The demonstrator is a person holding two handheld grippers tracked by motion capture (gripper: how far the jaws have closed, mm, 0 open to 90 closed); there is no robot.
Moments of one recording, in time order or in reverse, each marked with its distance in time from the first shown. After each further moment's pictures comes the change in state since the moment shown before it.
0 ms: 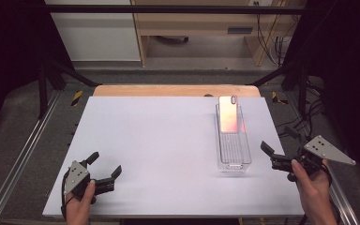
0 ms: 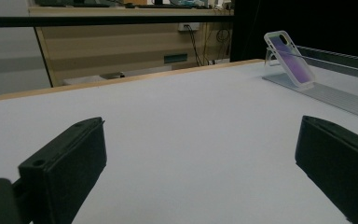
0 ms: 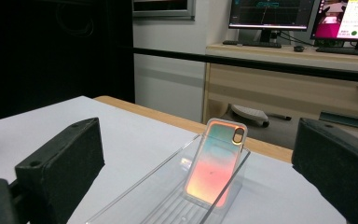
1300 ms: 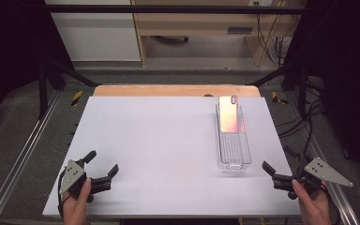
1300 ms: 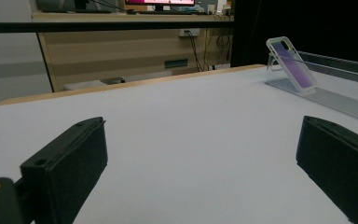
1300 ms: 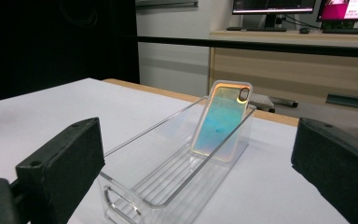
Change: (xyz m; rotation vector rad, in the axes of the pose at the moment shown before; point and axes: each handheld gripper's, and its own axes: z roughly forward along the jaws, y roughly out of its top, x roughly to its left) left arm 0.012 -0.001 -0.003 -0.026 -0.007 0.004; right arm 0.004 -0.058 -0.026 0.019 0.023 0.040
